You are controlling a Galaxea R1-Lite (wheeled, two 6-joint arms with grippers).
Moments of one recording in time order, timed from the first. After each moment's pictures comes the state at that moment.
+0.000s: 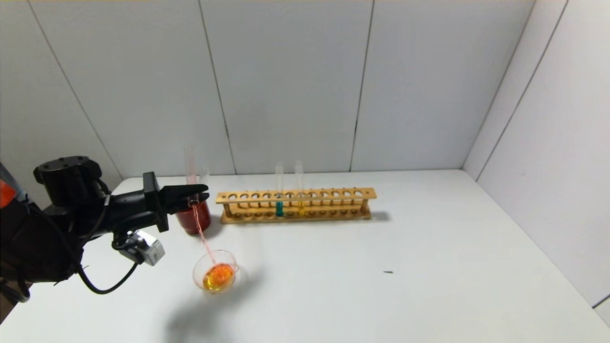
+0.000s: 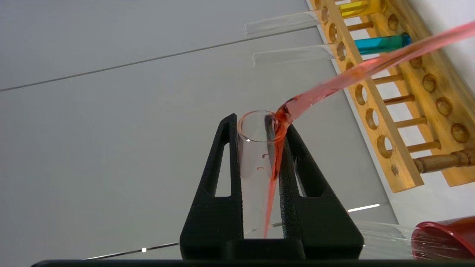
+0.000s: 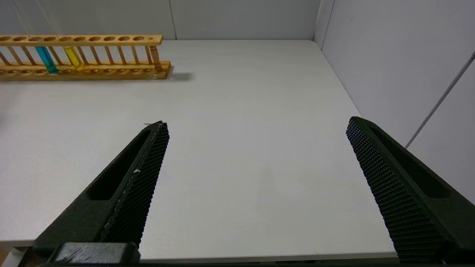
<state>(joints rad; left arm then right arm) 0.10 1.95 -0.64 -1.22 -1.18 1.91 0.00 0.00 0.00 0.00 0.00 0.00</state>
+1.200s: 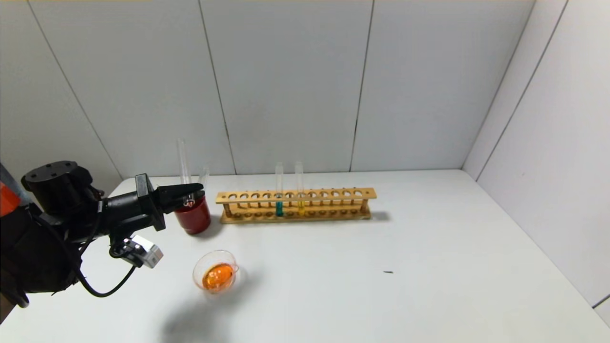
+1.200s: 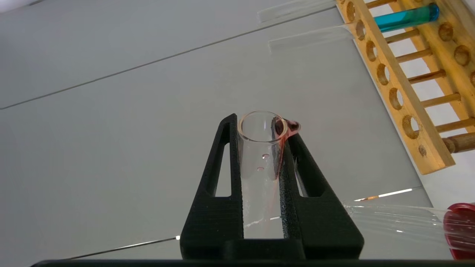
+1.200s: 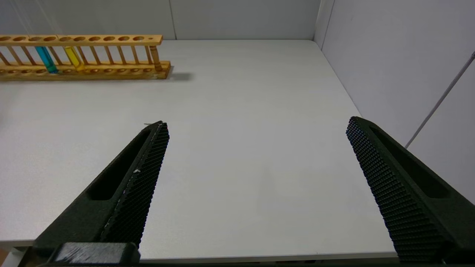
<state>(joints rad) 0.12 1.98 -0.58 -1.43 -1.18 1.90 0.00 0.00 0.00 0.00 0.00 0.00</state>
